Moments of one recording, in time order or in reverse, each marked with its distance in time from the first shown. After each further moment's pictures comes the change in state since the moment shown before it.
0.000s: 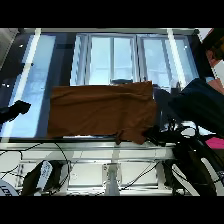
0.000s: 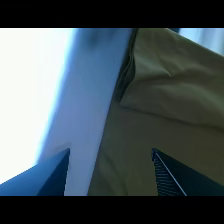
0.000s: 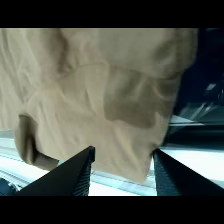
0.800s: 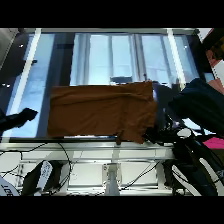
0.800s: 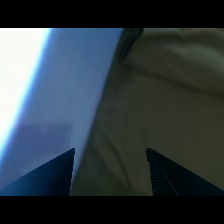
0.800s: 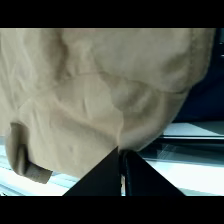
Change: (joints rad) left arm 0.001 0.000 -0.132 0.016 -0.032 -0.009; right arm 0.083 0.000 0.000 0.031 -0.081 -0.003
